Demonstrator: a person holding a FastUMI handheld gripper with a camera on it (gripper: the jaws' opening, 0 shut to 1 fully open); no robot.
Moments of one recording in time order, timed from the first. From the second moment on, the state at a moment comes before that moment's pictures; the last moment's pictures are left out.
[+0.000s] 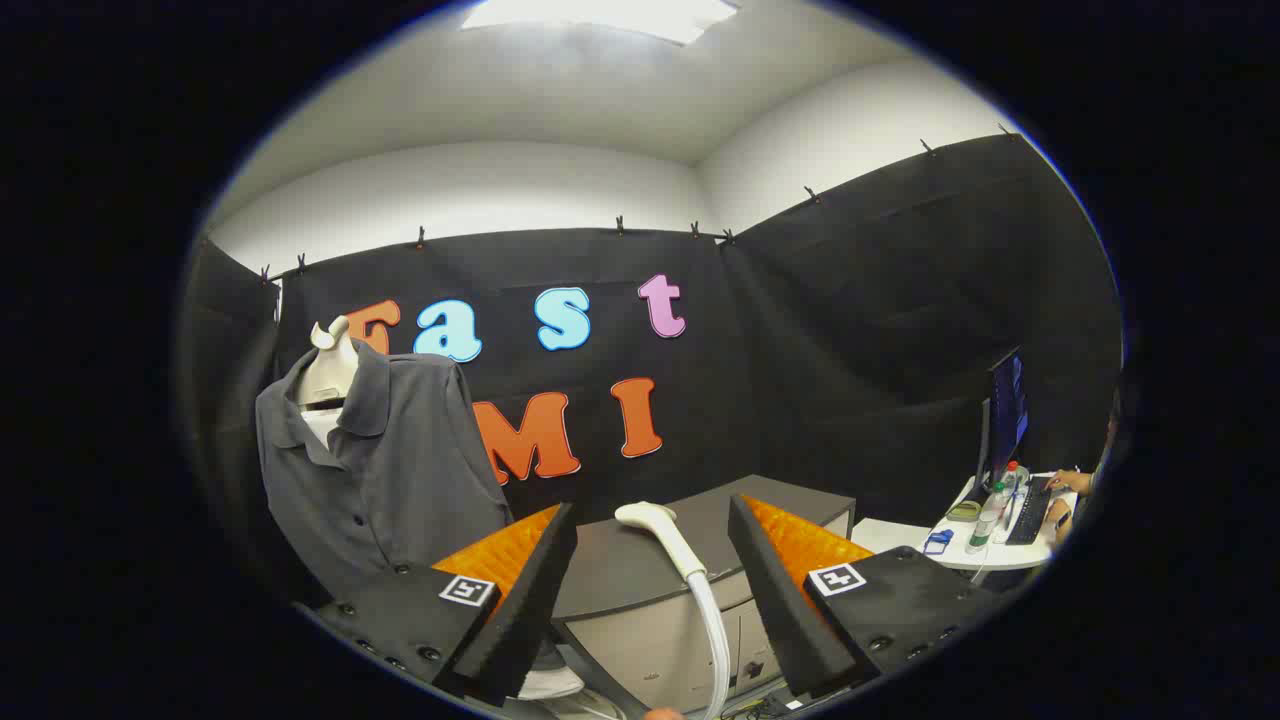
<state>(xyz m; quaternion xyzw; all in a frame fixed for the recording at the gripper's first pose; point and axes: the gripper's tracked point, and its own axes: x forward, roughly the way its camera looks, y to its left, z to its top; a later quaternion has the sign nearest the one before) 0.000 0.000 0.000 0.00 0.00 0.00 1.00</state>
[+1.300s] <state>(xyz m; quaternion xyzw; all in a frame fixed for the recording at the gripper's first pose) 0.005 0.008 -0.004 -0.01 0.02 0.01 1.00</state>
